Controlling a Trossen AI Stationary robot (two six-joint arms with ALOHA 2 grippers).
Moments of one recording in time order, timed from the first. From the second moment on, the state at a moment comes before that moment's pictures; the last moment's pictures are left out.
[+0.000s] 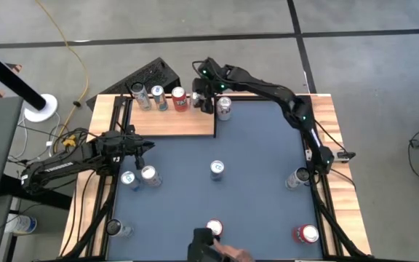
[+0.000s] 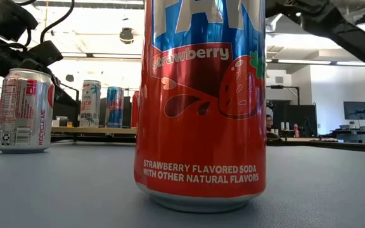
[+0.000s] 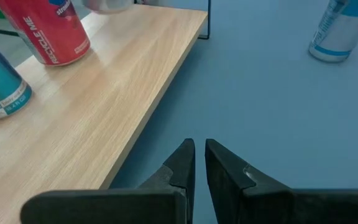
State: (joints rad) left arm 0.36 0.14 0.14 -0.40 -0.07 0.04; right arm -0.53 2.26 2.21 -0.79 -0.24 -0.47
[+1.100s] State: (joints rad) left arm 0.36 0.14 0.14 -0.41 -0.07 0.04; right arm -0.58 2.30 2.23 -0.83 -0.25 -0.67
